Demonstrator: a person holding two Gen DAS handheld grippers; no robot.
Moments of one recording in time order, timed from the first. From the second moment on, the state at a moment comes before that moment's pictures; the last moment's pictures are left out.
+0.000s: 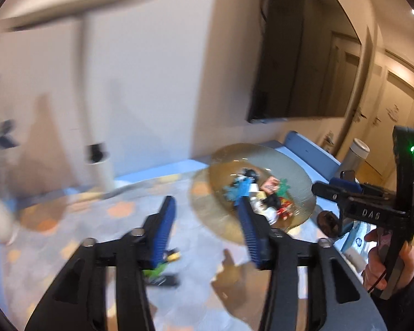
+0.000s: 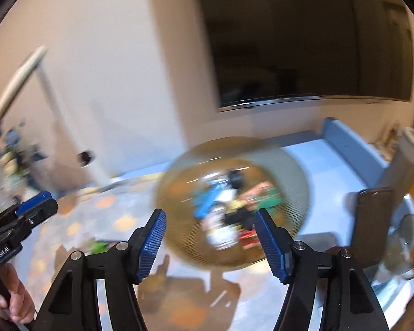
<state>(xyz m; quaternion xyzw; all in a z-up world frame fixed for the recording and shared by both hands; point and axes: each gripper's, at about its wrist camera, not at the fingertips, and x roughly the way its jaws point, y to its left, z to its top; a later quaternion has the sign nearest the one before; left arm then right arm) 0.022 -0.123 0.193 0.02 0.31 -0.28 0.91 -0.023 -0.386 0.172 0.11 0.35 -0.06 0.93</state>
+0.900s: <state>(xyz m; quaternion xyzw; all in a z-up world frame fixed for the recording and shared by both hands) -0.006 0.026 0.018 -0.06 0.41 -0.10 0.90 -0.037 -0.217 0.018 0.00 0.43 0.13 0.90</state>
